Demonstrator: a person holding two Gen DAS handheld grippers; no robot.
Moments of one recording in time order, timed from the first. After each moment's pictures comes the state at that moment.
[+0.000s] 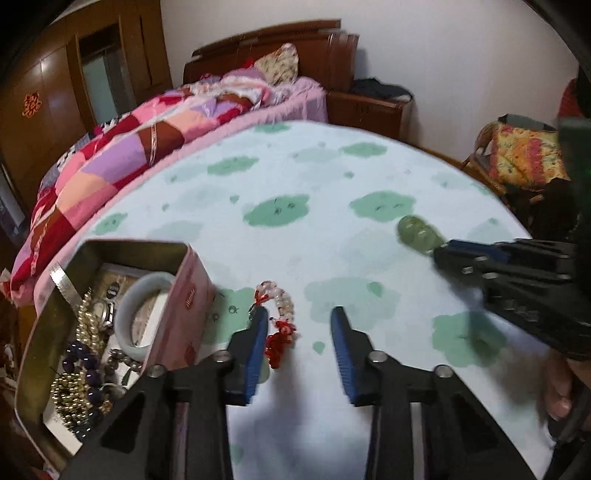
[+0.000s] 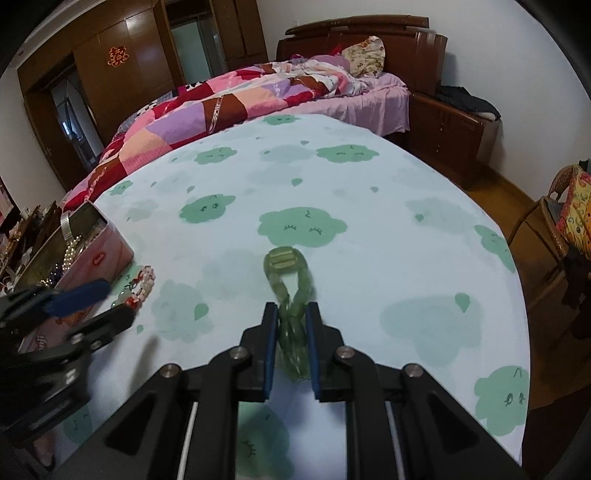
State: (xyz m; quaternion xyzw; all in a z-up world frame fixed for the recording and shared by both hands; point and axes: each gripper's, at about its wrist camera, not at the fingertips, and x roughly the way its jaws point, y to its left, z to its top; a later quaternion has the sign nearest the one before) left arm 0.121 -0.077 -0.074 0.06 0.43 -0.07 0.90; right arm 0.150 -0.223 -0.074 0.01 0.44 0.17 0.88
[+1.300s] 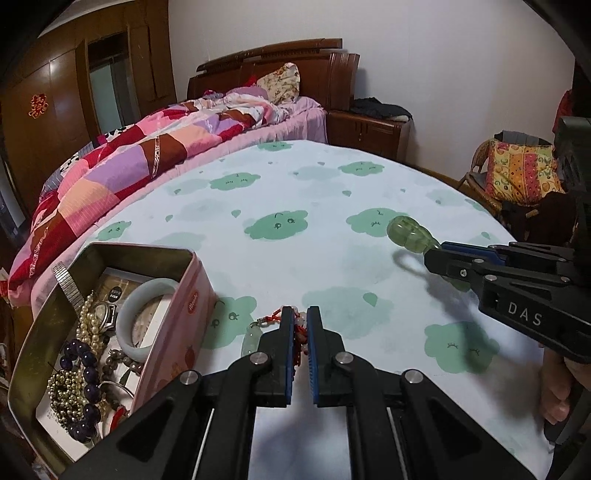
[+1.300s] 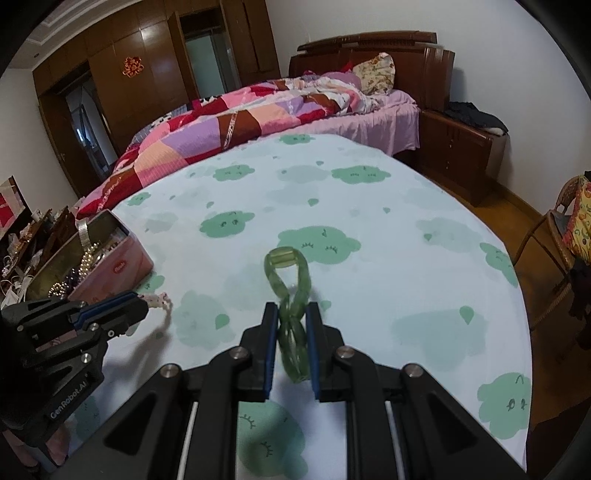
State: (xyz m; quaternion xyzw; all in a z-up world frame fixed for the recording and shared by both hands) left arm 0.103 -0.073 -0.065 0.04 0.38 -0.08 0.92; right arm 0.141 -0.219 -0.064 0.01 0.40 0.19 0.90
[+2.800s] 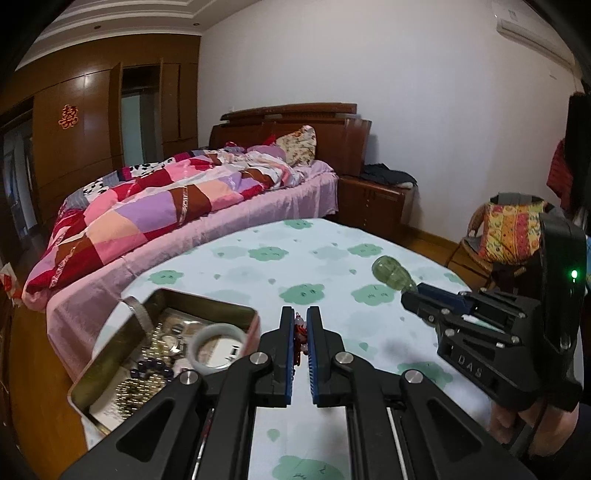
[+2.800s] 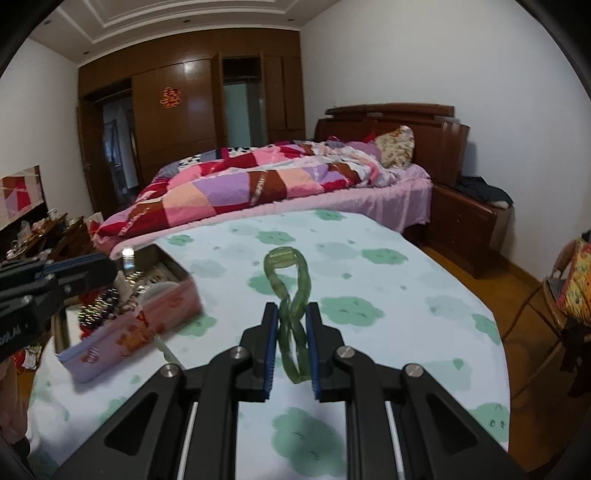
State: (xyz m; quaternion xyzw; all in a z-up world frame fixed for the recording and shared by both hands) left arm 0.047 -0.037 0.011 0.00 0.27 -0.06 0.96; right arm 0.099 -0.186 -0.020 -0.03 0.27 0.23 0.94
